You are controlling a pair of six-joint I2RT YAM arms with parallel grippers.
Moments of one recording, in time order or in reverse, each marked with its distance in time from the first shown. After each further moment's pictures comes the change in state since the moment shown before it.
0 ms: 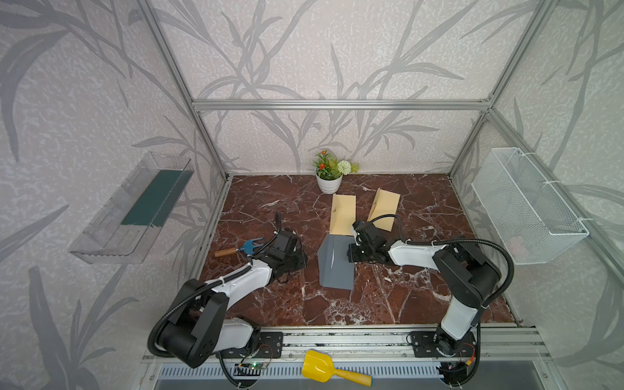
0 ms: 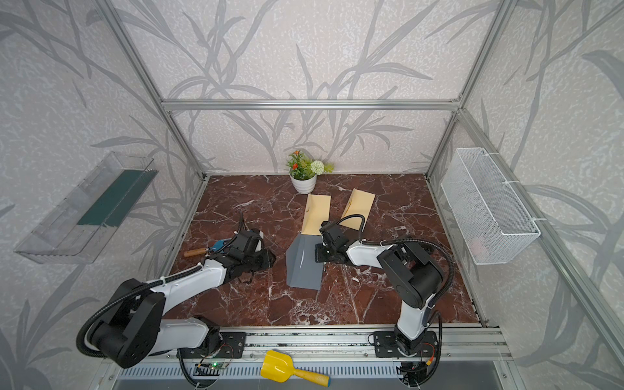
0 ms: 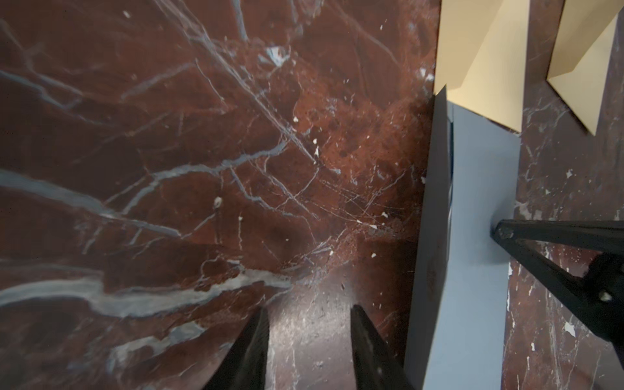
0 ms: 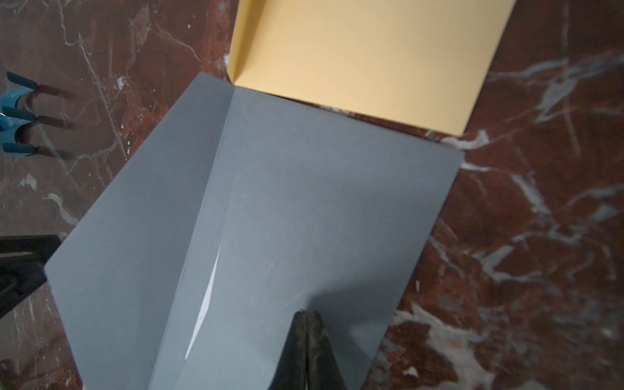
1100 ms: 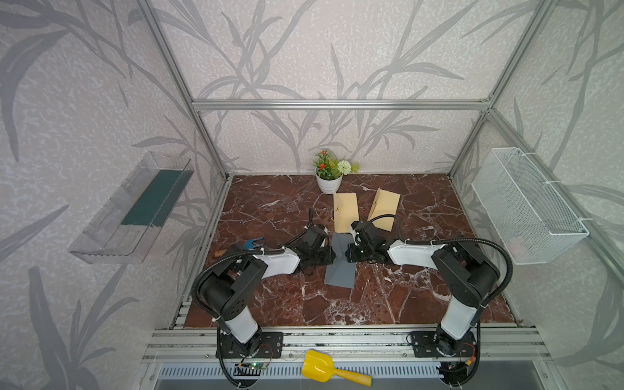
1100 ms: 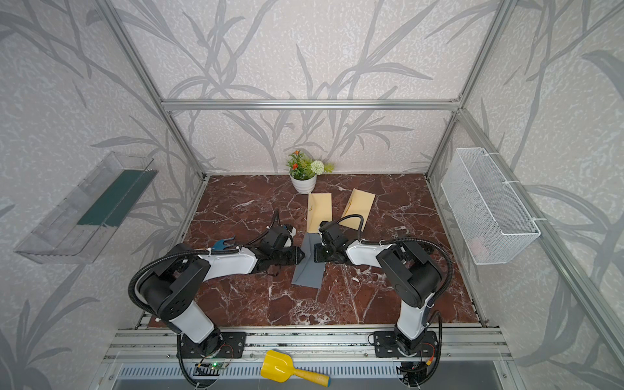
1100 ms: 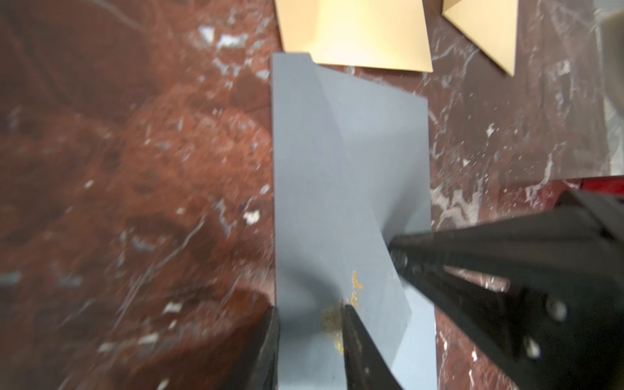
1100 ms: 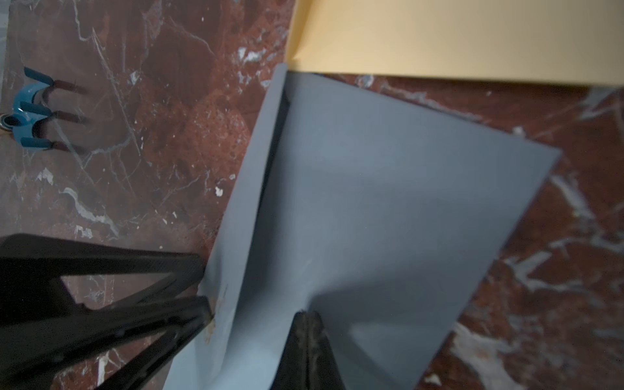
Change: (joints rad) left arm -0.206 0.337 0.190 0.221 0.061 -0.016; right arm 0.005 -0.002 0.011 -0.013 -0.052 0.002
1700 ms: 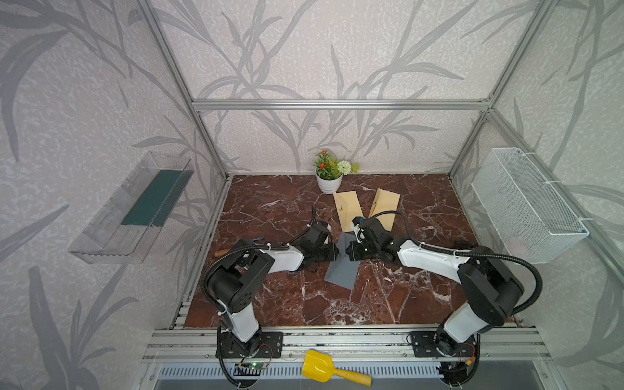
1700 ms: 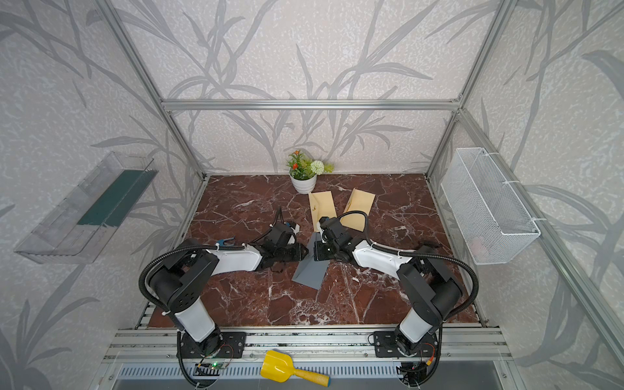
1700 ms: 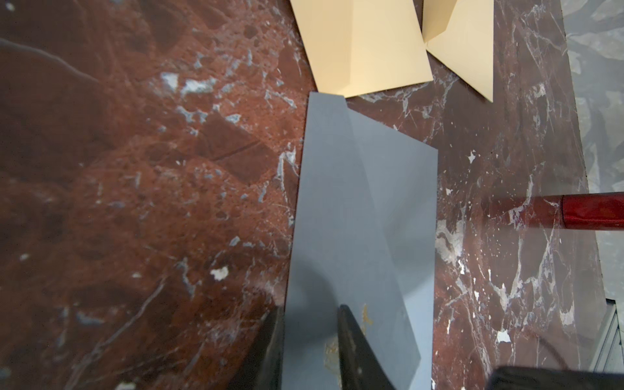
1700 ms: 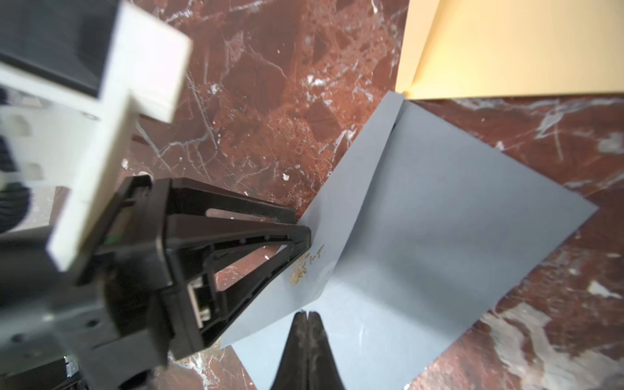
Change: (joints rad) left arm -0.001 0.054 0.039 0.045 0.001 -0.010; right arm 0.015 -0.174 0.016 -0.124 -0.011 -0.020
